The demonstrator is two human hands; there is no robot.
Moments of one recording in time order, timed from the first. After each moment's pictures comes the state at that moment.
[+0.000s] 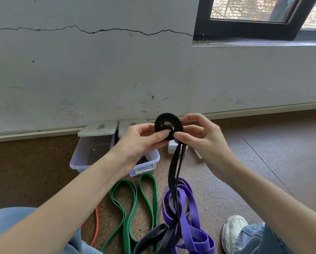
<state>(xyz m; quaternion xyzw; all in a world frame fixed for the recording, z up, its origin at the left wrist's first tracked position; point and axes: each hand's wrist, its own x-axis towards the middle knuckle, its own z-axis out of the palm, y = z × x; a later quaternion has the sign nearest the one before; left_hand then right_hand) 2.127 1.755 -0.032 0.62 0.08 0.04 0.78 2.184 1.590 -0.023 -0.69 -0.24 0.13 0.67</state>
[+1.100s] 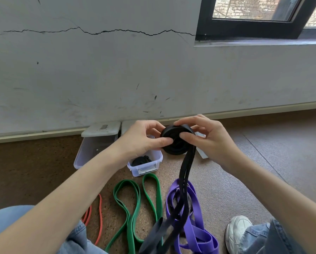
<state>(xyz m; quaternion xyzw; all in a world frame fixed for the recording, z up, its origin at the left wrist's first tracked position) 2.124 1.765 -0.016 0.82 0.07 0.02 0.57 2.189 1.587 -0.016 -0.76 -0.37 0.05 0.54</state>
